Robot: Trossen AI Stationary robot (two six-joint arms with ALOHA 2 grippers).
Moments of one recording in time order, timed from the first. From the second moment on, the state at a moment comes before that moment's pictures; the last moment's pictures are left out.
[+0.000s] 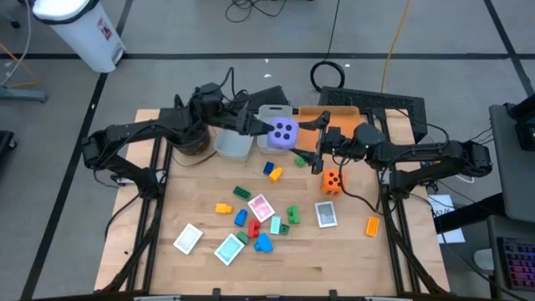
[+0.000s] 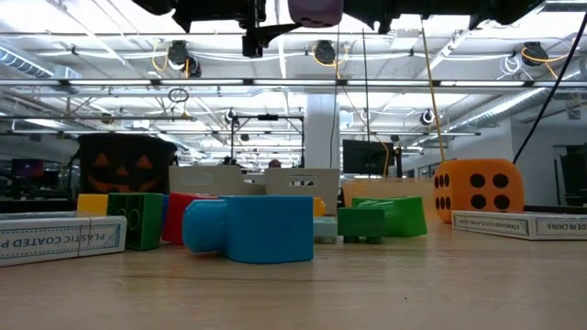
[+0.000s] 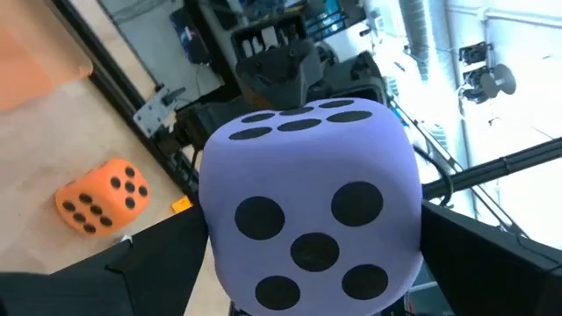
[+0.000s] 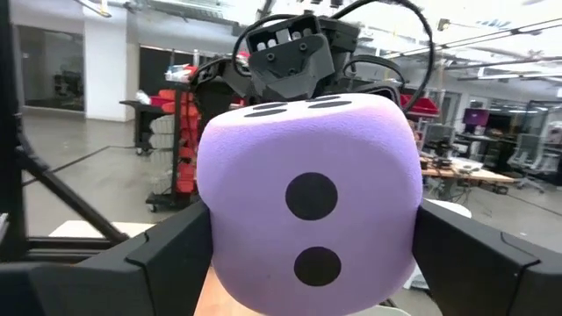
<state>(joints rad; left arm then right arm) 0.44 1.43 1.17 0.24 0.65 -1.08 -0.15 1.14 0.74 0.60 -0.01 -0.12</state>
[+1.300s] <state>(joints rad) 0.58 1.43 1.17 0.28 0.69 -0.97 -0.41 1.02 0.95 -0.06 0.03 -0.08</state>
